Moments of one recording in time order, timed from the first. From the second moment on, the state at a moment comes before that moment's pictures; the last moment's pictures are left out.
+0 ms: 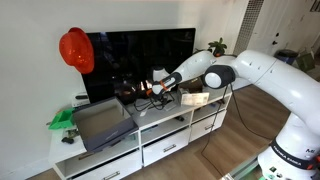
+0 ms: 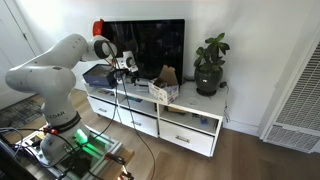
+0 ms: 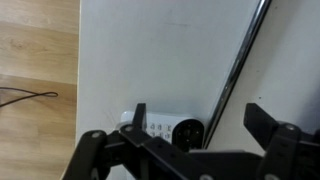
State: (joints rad) arm 0.34 1.24 -0.14 -1.05 0.01 2.36 1.63
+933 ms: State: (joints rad) arm 0.38 0.91 -0.11 -1.49 -0.15 2.36 1.00
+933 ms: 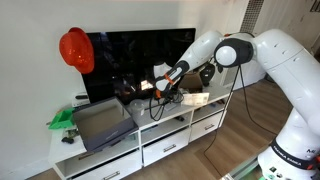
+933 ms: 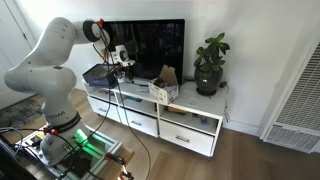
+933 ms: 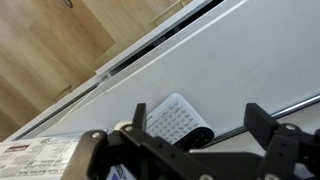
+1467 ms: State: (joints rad) arm 0.37 0.62 -0.11 -1.78 -0.32 2.38 0.67
